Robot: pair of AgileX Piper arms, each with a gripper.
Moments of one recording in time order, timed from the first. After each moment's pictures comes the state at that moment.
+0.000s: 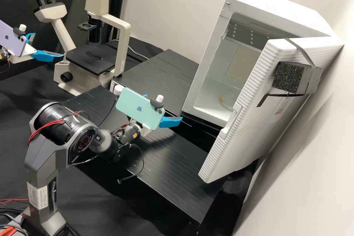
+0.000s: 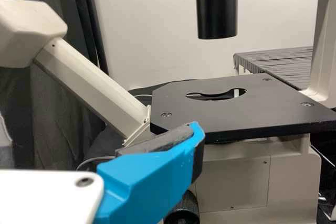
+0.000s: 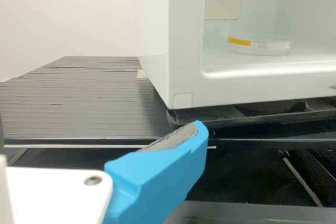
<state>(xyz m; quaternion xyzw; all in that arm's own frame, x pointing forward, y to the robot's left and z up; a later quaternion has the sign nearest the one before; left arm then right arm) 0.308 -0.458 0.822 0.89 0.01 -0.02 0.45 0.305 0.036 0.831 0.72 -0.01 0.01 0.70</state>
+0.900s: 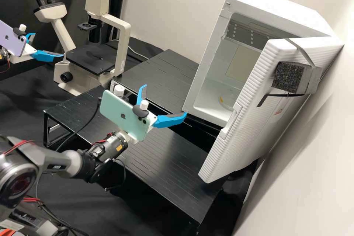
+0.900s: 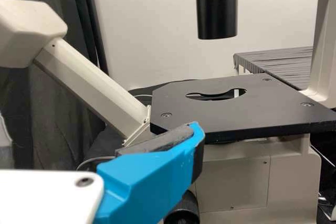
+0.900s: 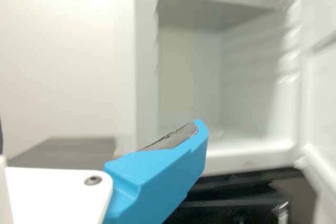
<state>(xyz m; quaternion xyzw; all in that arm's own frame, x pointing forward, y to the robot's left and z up) 0.308 -0.458 0.822 0.89 0.01 -0.02 0.45 0.193 0.055 0.883 0.70 -0.07 0.18 0.69</state>
